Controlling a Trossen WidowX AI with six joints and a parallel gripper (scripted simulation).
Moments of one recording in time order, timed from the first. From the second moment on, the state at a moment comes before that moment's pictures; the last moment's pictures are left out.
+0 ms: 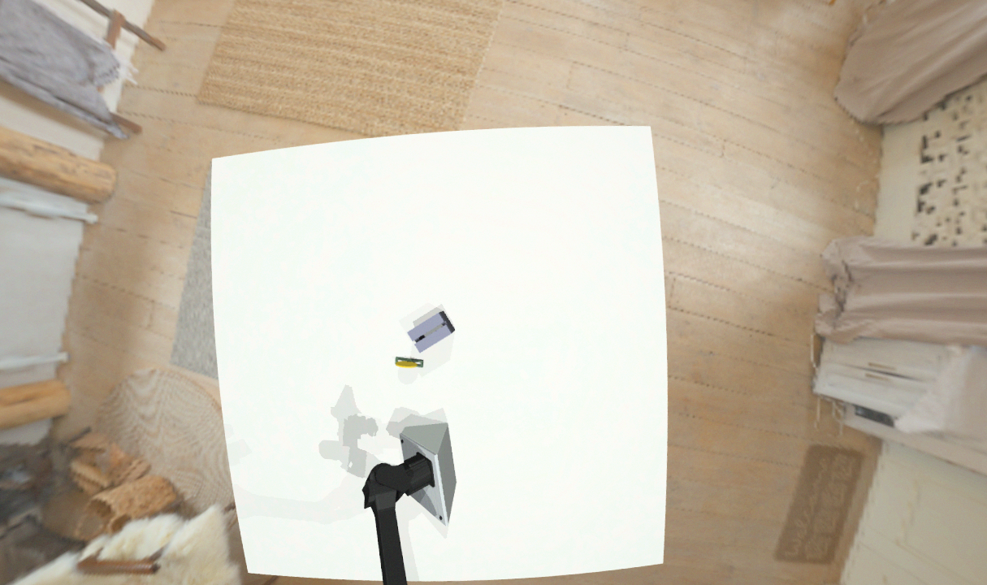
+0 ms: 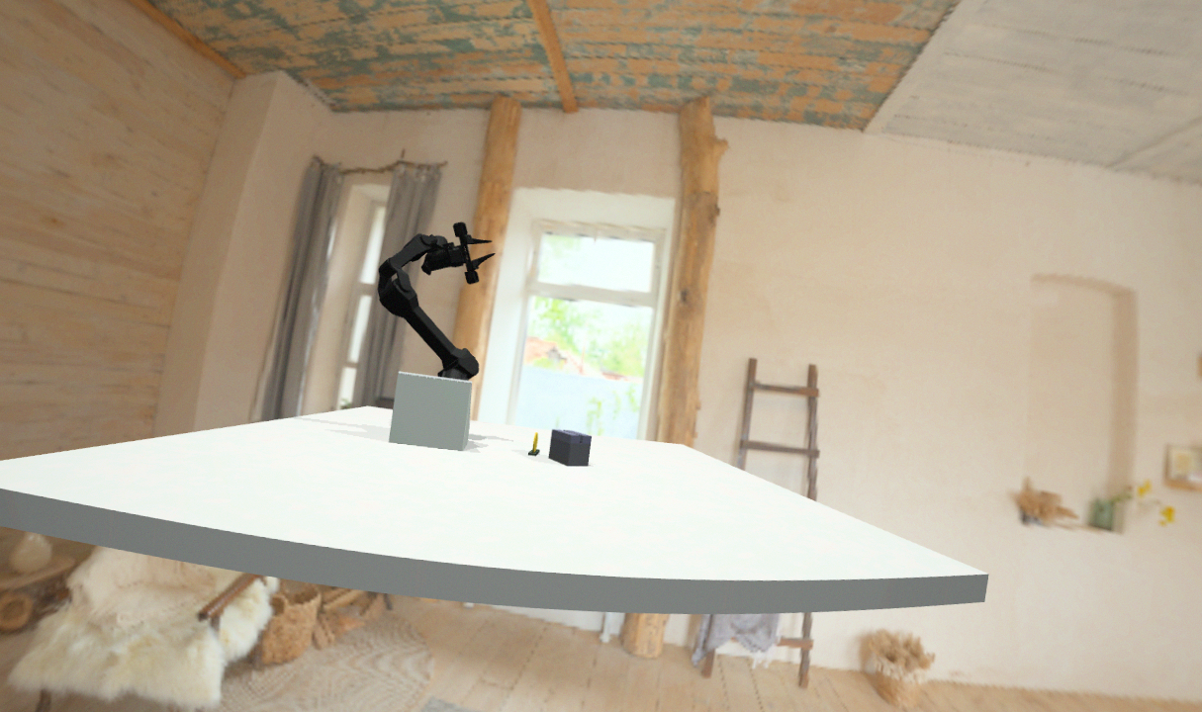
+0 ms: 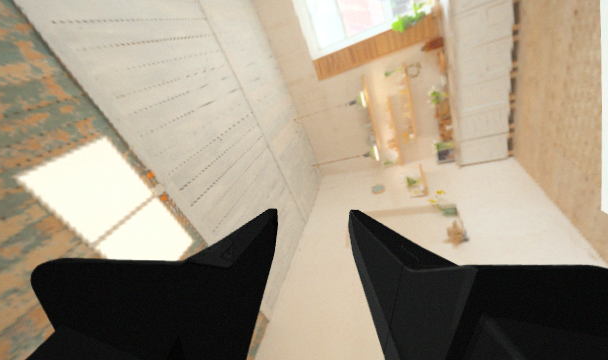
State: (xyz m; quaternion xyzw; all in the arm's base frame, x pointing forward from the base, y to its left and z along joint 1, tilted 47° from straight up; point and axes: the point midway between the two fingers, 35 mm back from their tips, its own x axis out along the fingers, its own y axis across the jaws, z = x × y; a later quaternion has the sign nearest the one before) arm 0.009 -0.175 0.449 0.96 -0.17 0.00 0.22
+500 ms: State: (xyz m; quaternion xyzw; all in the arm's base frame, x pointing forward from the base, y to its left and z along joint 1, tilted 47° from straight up) arm 0.179 -0.004 0.376 0.78 0.08 -0.23 0.58
